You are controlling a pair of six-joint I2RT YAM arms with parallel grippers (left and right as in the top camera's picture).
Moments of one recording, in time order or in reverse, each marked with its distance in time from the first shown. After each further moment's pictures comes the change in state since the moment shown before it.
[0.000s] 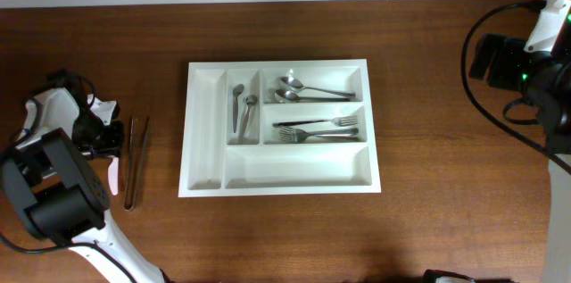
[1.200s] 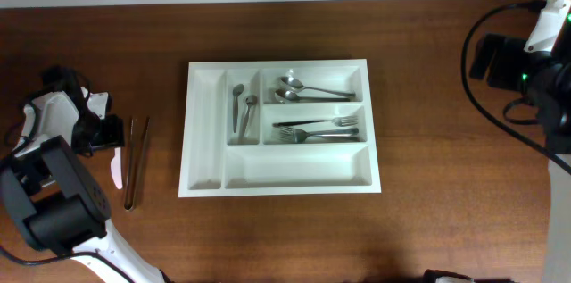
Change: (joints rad) left arm -0.001 -0.071 -0.063 0.151 -0.015 -0.053; right arm 0.000 0.000 0.000 0.000 0.000 0.000
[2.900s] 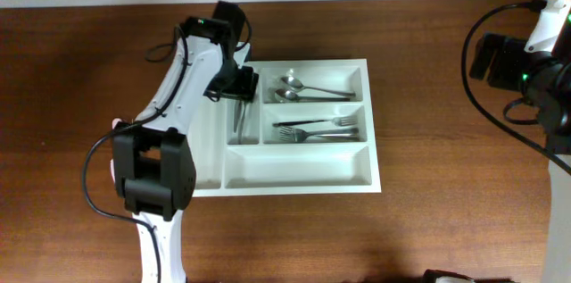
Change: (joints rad) left arm -0.700 0.149 0.552 -0.397 0.061 -0.341; right arm 0.000 -0.001 0.000 0.000 0.000 0.000
